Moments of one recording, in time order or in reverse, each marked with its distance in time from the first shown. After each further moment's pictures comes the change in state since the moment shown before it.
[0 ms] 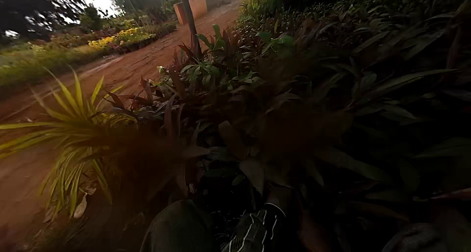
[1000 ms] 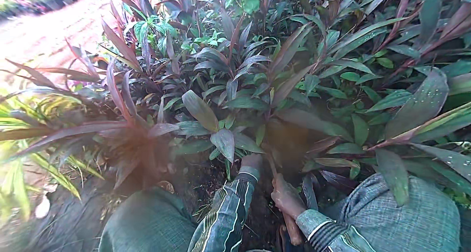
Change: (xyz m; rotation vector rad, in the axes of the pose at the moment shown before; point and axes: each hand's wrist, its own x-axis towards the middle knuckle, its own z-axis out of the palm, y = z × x) left_hand 0.105 -0.032 0.049 0.073 0.093 -0.076; right_hand 0.010 0.009 0.007 0.136 -0.063 0.070
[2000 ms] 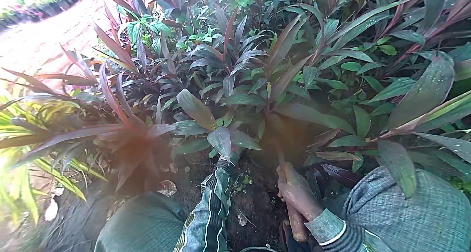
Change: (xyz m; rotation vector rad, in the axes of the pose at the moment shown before) left_hand -0.004 -0.038 -0.052 -0.490 0.290 -0.122; right_hand -0.033 -0.005 -0.029 0.251 0.145 -0.106
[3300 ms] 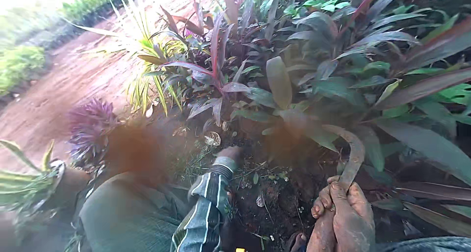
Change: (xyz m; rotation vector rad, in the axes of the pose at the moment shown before) left_hand -0.154 -0.122 -0.050 0.170 -0.090 -0.394; right_hand -0.040 -0.008 0.006 0.983 -0.150 -0.357
